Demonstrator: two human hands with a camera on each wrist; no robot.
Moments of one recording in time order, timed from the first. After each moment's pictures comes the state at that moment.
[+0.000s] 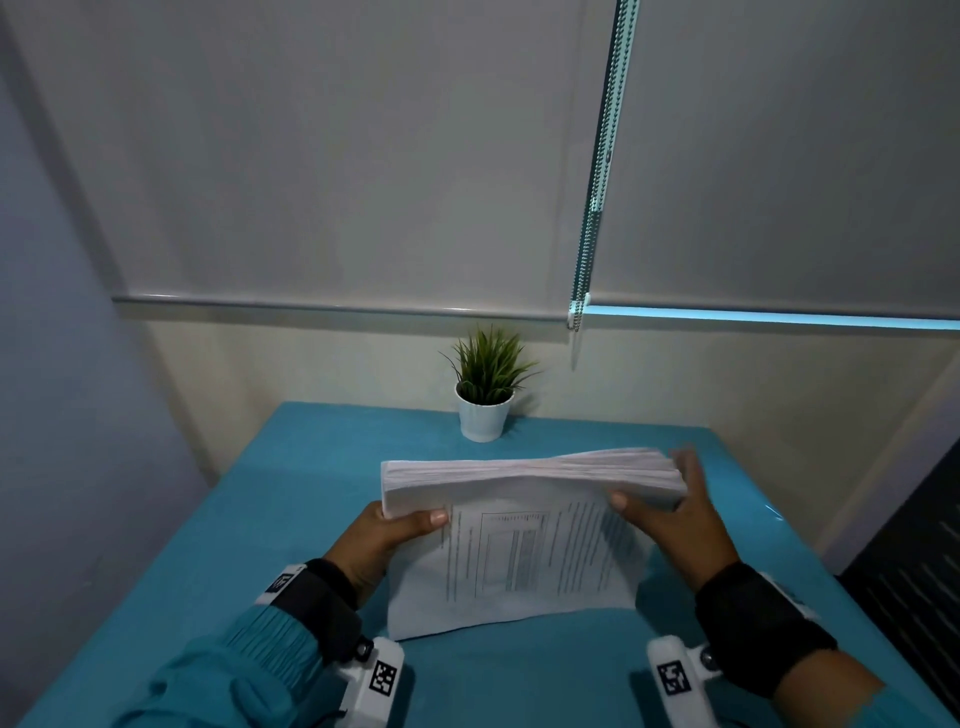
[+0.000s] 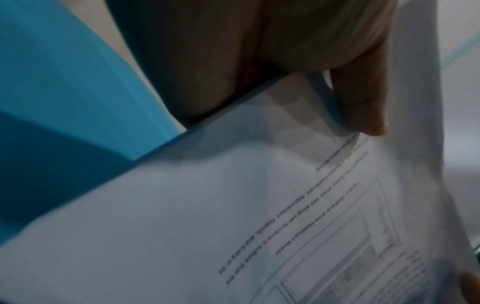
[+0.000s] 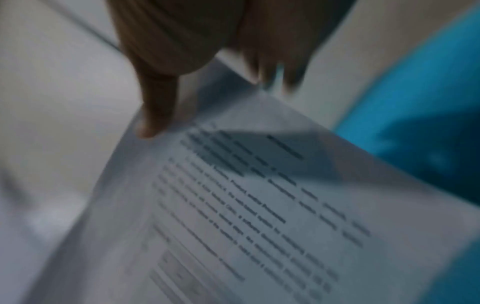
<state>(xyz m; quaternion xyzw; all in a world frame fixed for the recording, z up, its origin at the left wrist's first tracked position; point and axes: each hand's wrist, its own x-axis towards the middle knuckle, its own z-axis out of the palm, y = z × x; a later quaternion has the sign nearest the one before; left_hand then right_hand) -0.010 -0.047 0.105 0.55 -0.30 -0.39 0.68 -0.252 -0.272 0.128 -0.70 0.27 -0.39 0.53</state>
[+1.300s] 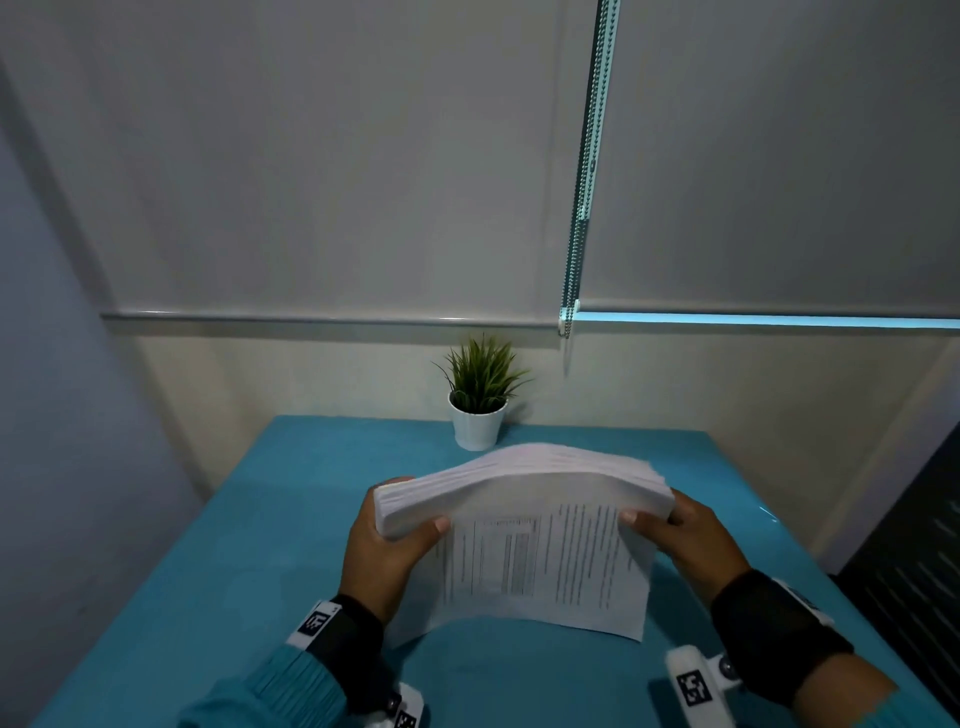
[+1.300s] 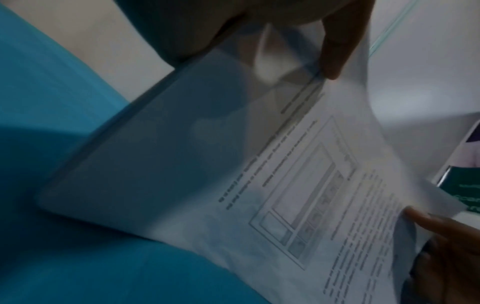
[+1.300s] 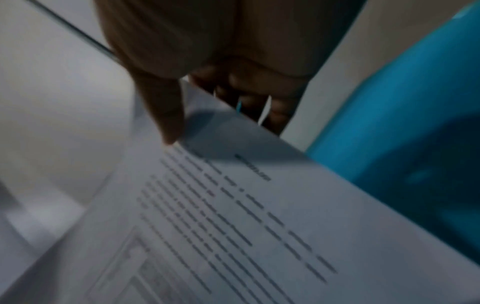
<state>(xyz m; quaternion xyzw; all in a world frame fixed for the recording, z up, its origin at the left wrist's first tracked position) -0.028 -0.057 0.092 0.62 -0.30 -0.12 0.71 -0.269 -0.283 0.125 -0.72 0.26 -0.33 0.55</state>
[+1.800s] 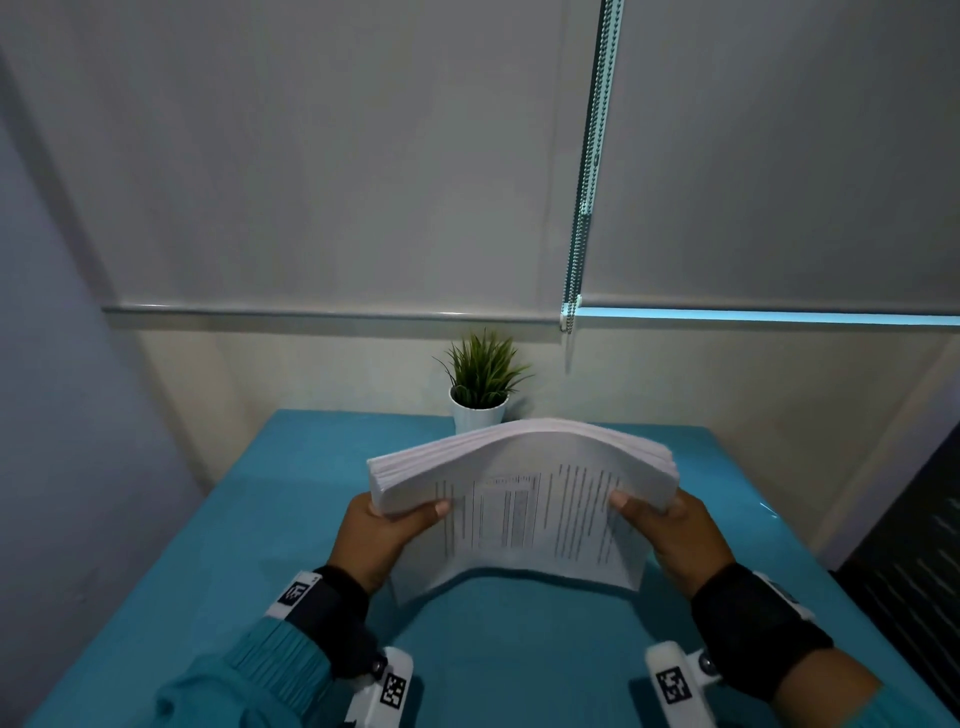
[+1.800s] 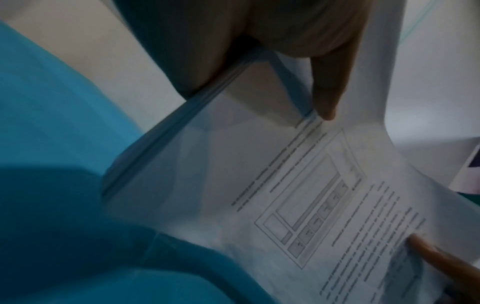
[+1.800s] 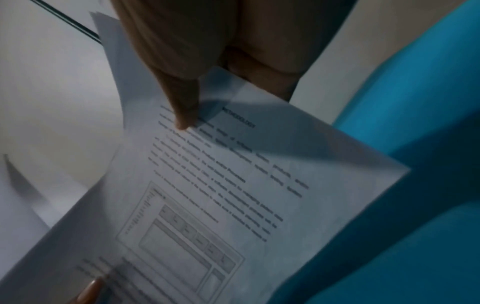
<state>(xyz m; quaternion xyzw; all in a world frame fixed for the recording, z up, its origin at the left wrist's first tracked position) -0.016 -0.056 0.108 0.62 -0.29 -0.21 0.70 -0.254 -0.265 0.129 -0.68 0.27 -0.38 0.56</state>
